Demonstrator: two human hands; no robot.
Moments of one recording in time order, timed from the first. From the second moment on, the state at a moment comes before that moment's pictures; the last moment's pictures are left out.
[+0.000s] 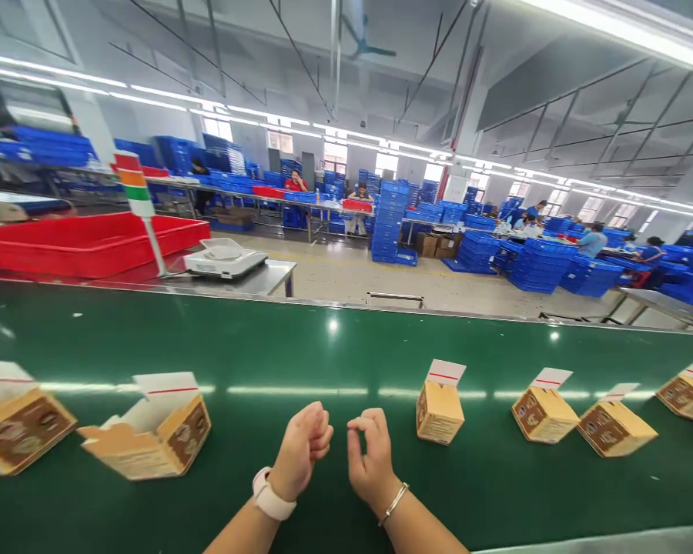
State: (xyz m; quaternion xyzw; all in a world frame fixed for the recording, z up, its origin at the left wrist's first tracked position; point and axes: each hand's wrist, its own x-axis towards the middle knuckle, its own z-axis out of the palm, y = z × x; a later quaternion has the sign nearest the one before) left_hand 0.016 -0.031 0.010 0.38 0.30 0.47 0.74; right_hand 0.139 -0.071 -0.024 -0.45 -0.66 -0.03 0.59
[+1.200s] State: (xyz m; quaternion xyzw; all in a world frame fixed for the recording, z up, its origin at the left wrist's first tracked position) left_hand 0.040 -0.023 0.002 0.66 0.33 0.60 0.31; right_hand 0.176 -0.040 -0.020 -0.54 -0.59 0.16 0.58
